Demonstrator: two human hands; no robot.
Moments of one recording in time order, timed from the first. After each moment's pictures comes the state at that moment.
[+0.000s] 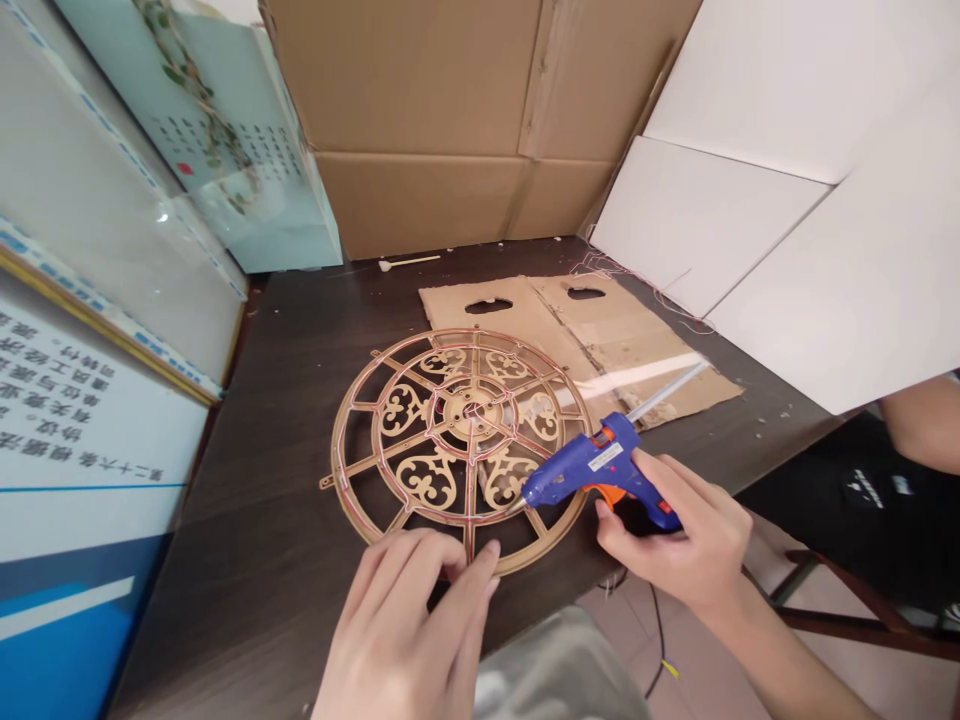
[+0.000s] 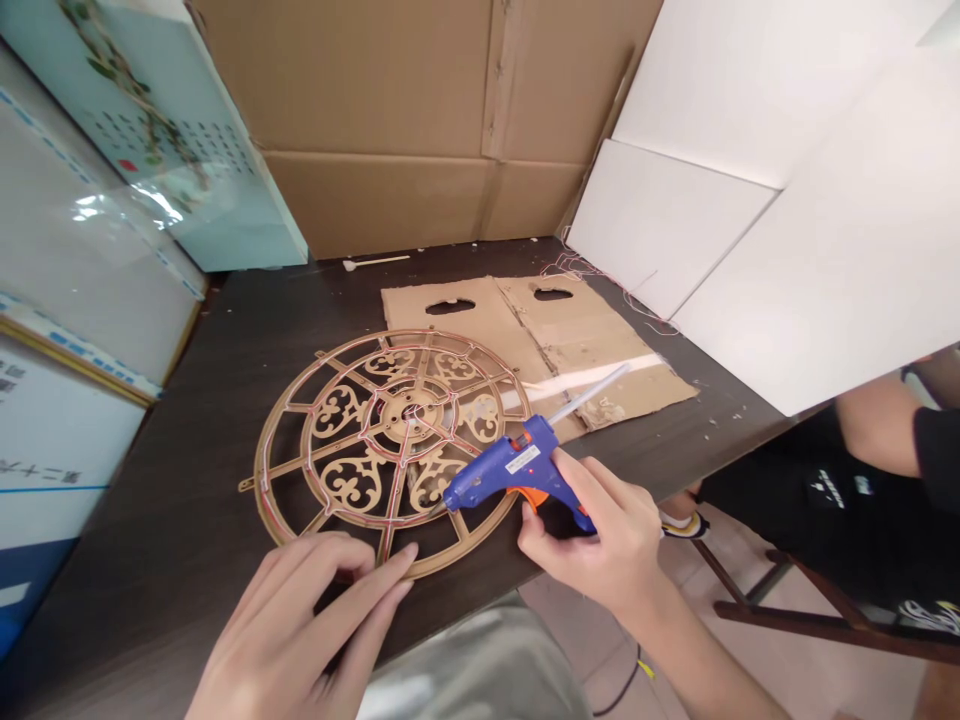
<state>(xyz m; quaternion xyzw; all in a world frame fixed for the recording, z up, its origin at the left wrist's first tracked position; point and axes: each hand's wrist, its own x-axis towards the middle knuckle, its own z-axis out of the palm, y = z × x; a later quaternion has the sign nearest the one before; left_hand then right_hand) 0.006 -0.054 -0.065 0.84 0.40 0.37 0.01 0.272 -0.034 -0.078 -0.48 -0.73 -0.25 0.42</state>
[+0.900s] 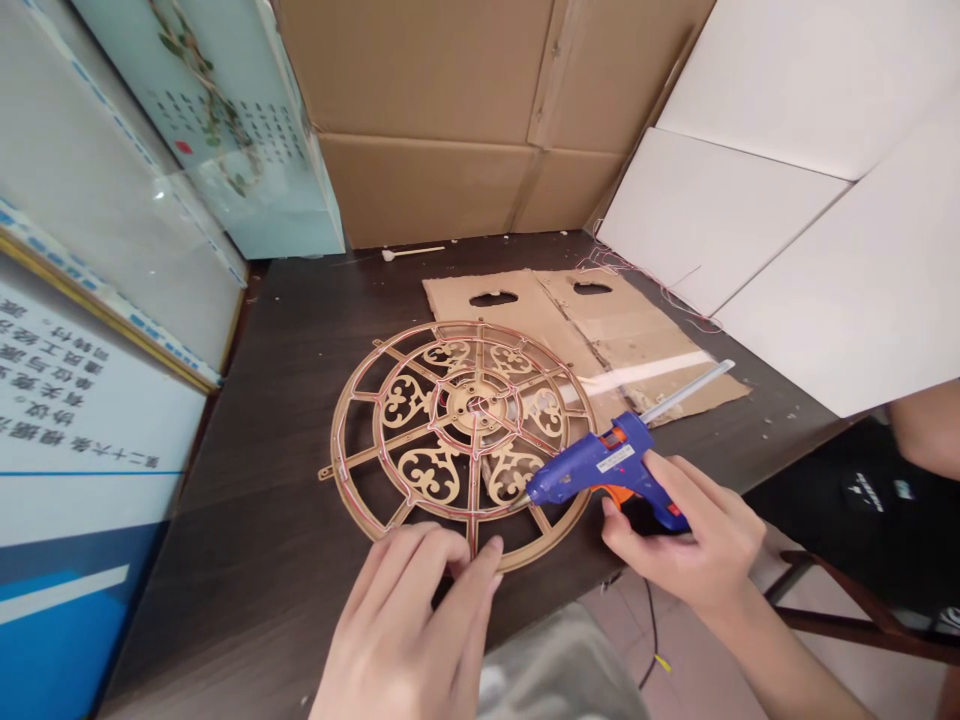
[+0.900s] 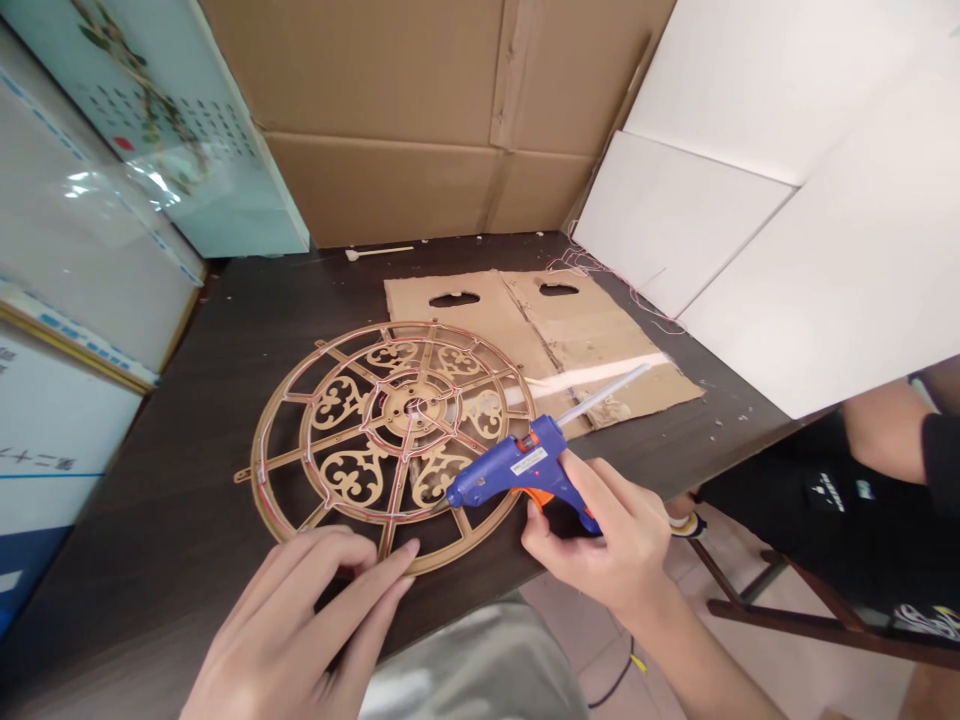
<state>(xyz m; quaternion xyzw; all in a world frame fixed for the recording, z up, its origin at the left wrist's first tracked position) 0.007 -0.056 -0.067 0.84 0.40 0.36 0.01 0.271 -0.035 -0.078 -0.47 -0.73 -0.26 0.42</state>
